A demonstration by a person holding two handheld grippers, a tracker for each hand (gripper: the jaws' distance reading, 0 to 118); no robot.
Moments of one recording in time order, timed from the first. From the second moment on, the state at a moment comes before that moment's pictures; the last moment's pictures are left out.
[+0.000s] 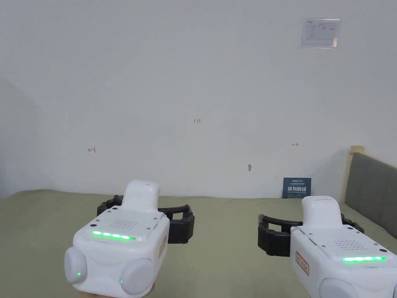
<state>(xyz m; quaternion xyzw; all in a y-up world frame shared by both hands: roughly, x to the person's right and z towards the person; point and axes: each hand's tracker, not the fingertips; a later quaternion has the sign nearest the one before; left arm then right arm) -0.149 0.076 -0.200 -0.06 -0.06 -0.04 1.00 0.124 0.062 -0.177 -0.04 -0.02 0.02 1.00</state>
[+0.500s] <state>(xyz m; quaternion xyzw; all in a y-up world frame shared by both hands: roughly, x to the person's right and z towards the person) -0.145 0.091 -0.192 -0.09 -0.02 -0.04 0.99 0.122 0.060 -0.174 -0.05 0.00 0.02 1.00</state>
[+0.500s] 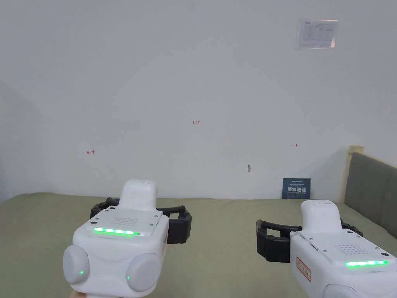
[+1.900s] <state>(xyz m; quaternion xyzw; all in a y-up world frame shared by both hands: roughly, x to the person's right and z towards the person) -0.153 0.095 -0.187 -0.10 -0.04 -0.01 0.99 0.122 0.058 -0.172 -0.05 0.00 0.01 1.00</state>
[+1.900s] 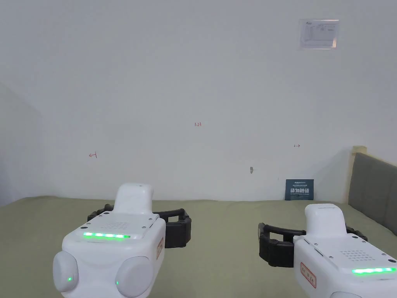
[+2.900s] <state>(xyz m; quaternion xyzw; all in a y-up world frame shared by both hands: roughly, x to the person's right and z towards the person) -0.150 0.091 -0.200 -0.13 -0.01 -0.02 0.99 0.117 0.049 -0.171 -0.06 0.02 0.01 1.00</state>
